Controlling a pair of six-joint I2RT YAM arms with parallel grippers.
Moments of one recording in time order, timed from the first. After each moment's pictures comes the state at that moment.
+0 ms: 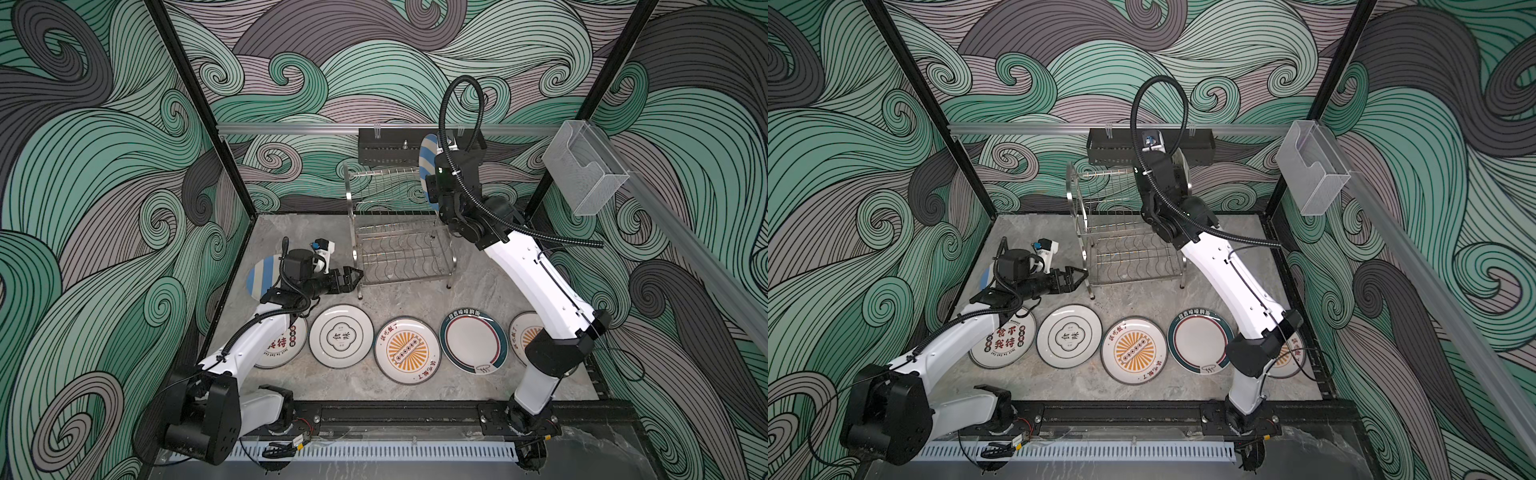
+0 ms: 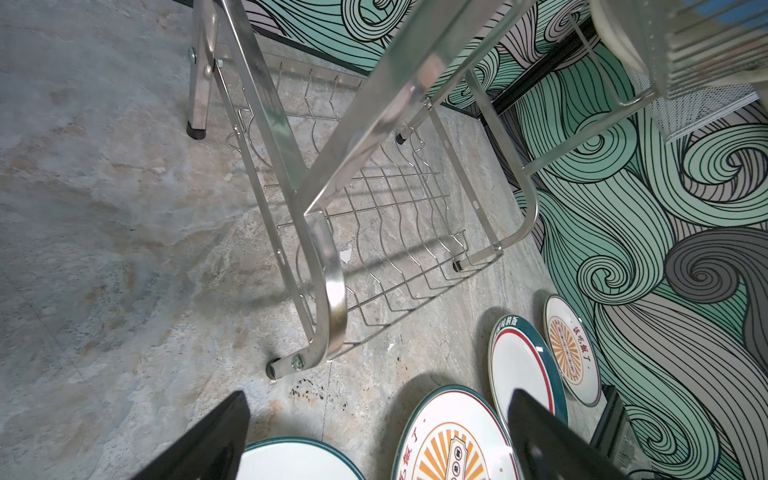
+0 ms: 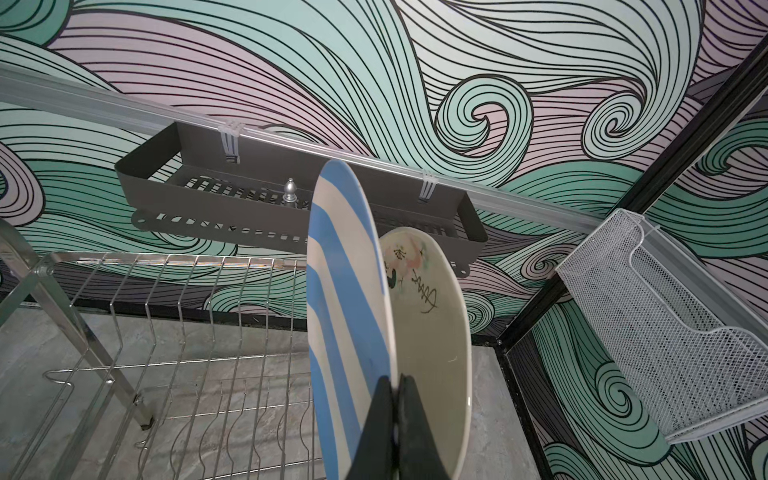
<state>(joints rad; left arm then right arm) -0.23 1.21 0.75 -0.11 0.48 -0.40 0.69 1.78 2.22 -0.73 0.81 -0.08</state>
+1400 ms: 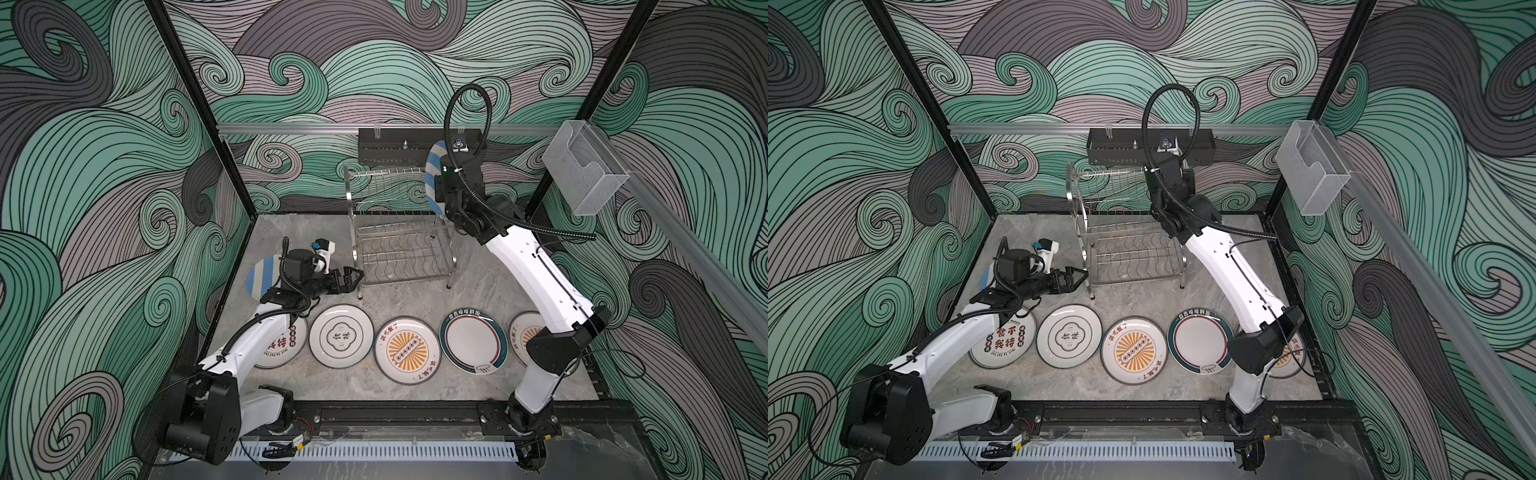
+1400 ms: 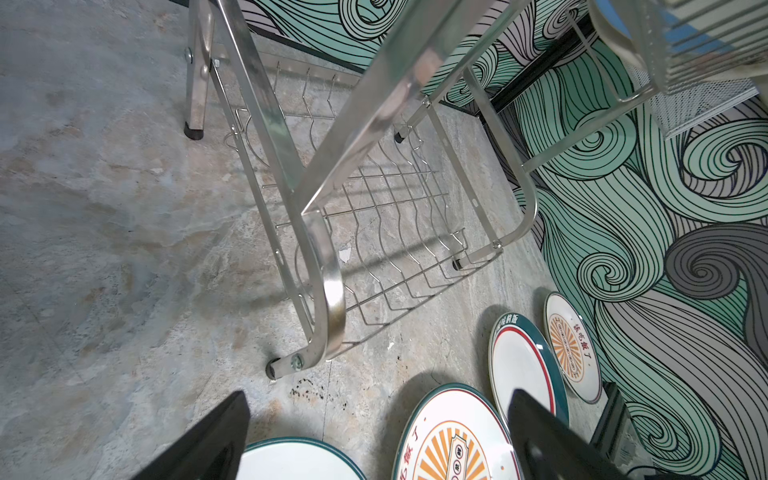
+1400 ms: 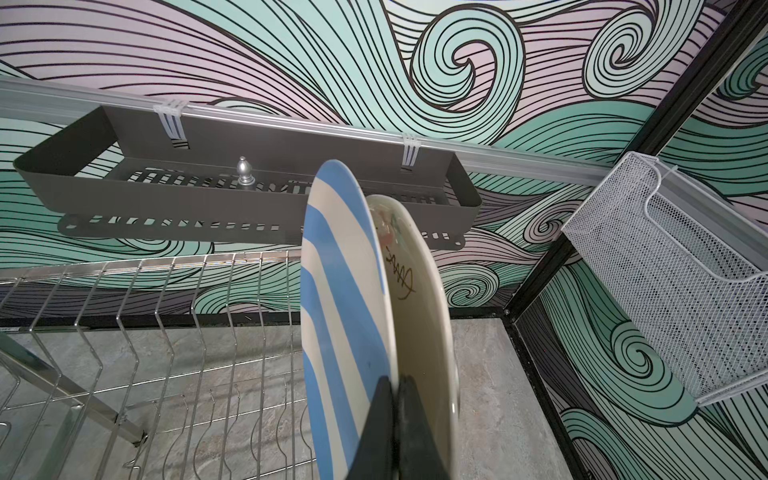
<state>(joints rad) -0.23 1.21 0.75 -0.11 0.49 -0.39 0.61 1.79 2.15 -0.73 0.77 0.05</state>
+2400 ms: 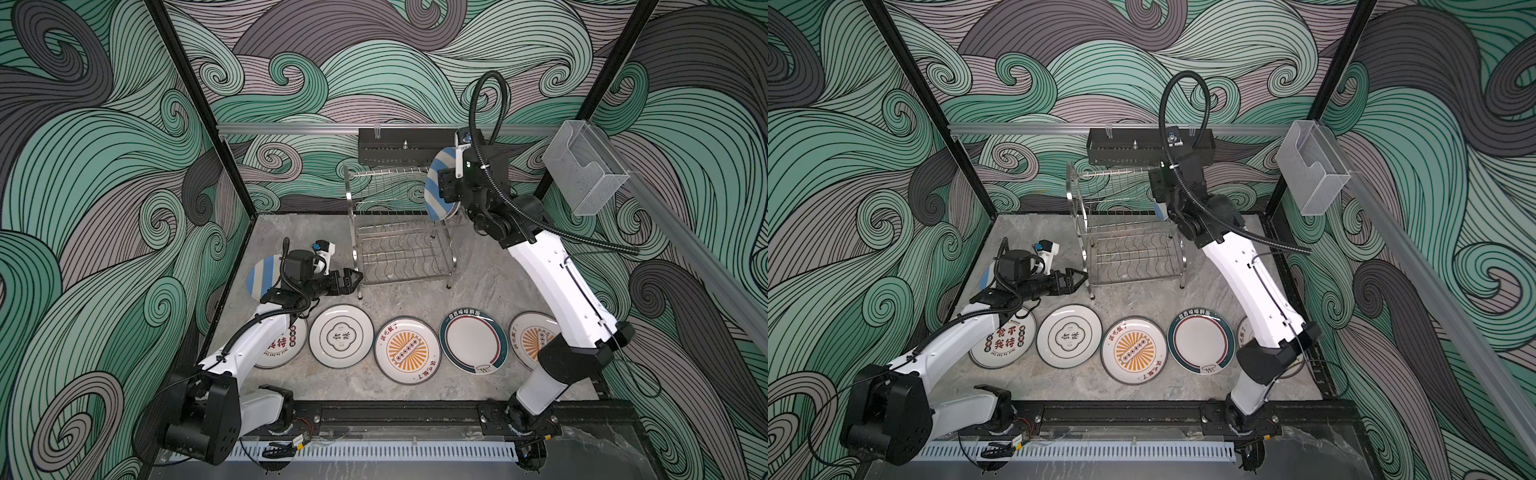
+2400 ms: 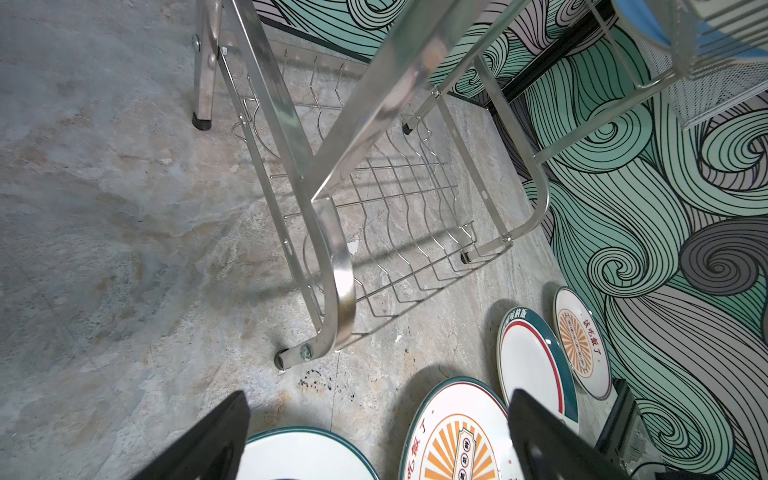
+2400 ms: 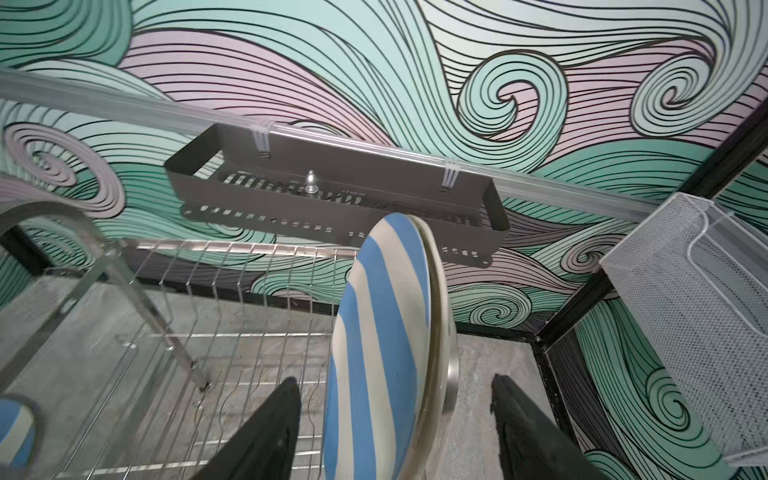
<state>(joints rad) -0.23 1.21 0.75 -0.14 0.47 -0.37 0.59 1.66 2.16 -0.81 0.51 -0.01</state>
